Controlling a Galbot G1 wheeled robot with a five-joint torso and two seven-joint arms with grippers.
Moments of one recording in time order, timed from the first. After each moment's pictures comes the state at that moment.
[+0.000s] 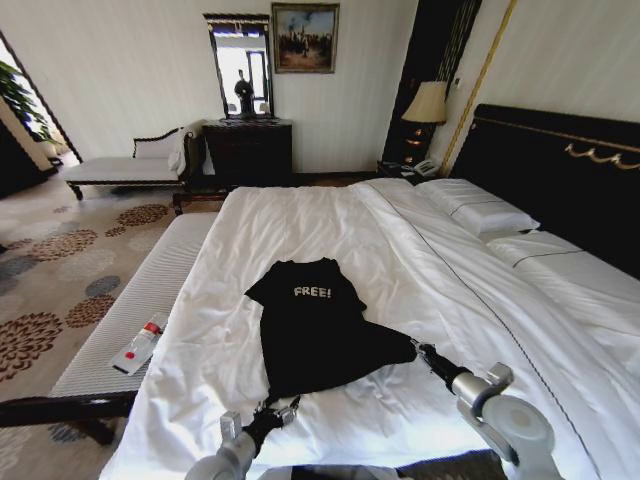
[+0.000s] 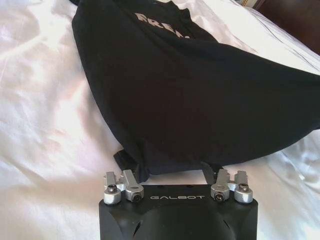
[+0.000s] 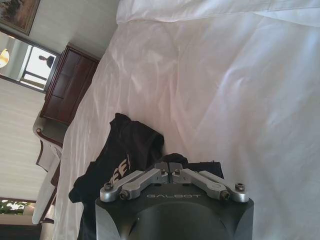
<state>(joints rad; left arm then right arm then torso) 1.67 -1.09 -0.17 -1.99 -0.68 0.26 -0.10 -1.58 1.29 0.90 2.07 1.57 -0.61 0.33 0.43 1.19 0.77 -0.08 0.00</state>
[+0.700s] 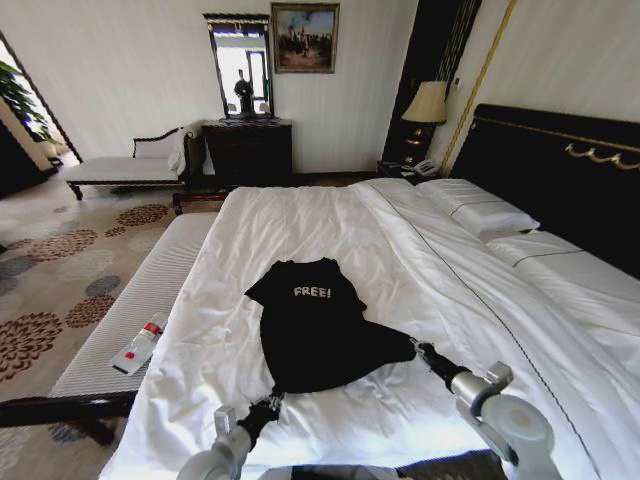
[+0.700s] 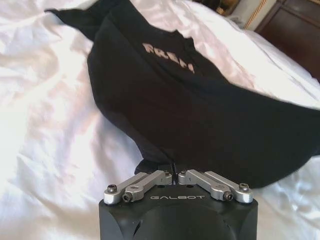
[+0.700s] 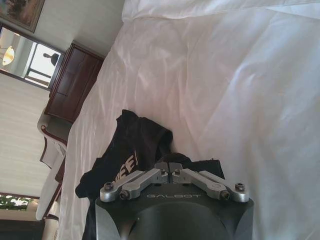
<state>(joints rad) 1.71 -1.07 -0.26 -2.10 -0.76 0.27 -0.11 -1.58 1.31 0.88 2.11 1.57 -0.62 0.35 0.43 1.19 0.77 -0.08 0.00</state>
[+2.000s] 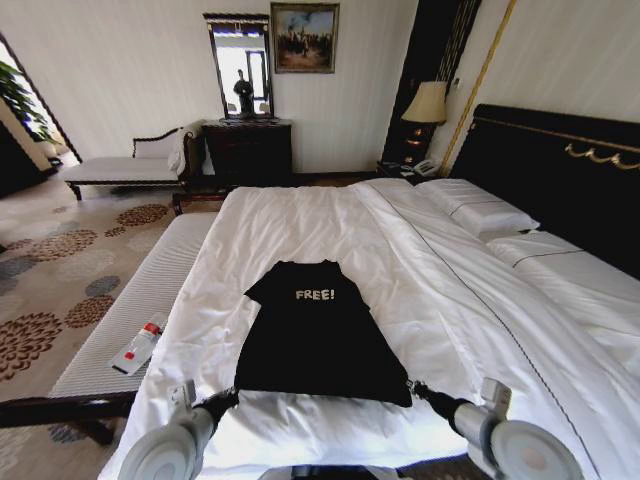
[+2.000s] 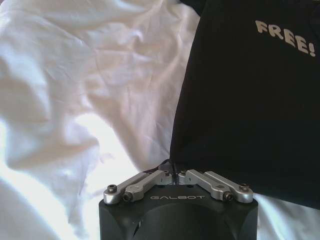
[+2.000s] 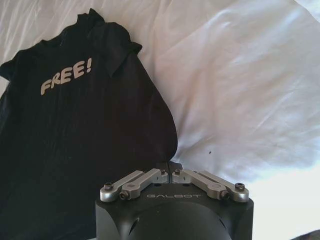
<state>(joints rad) 1.86 -1.04 -0.47 -2.42 -1.11 0.67 -0.77 -1.91 1.14 0.80 2.35 1.28 -0.74 0.46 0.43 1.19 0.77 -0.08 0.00</state>
